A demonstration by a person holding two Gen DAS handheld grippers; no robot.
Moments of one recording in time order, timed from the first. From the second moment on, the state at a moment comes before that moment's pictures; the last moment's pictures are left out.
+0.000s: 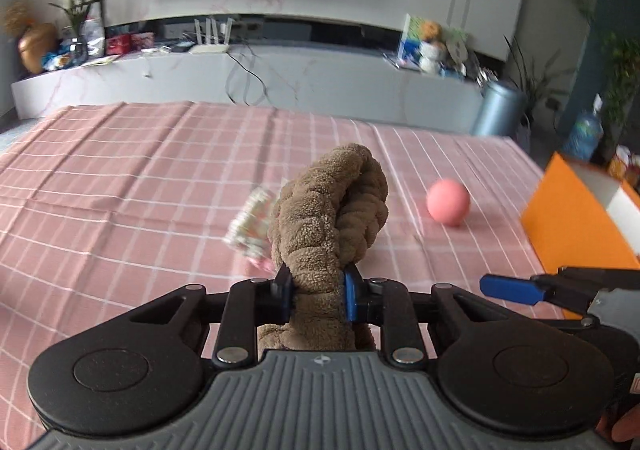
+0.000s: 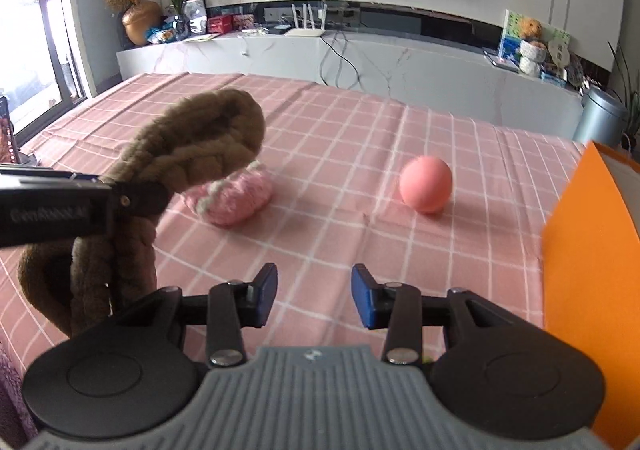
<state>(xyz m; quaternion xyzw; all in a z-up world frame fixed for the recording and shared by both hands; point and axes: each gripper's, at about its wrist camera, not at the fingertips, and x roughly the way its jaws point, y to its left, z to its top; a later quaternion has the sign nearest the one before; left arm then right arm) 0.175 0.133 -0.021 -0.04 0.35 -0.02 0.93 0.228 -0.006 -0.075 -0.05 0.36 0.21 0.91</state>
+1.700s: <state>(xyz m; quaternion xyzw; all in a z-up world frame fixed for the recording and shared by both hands) 0.193 0.252 -0.045 -0.15 0.32 0.11 0.93 0.280 0.098 -0.072 -0.06 0.34 0.29 0.89</state>
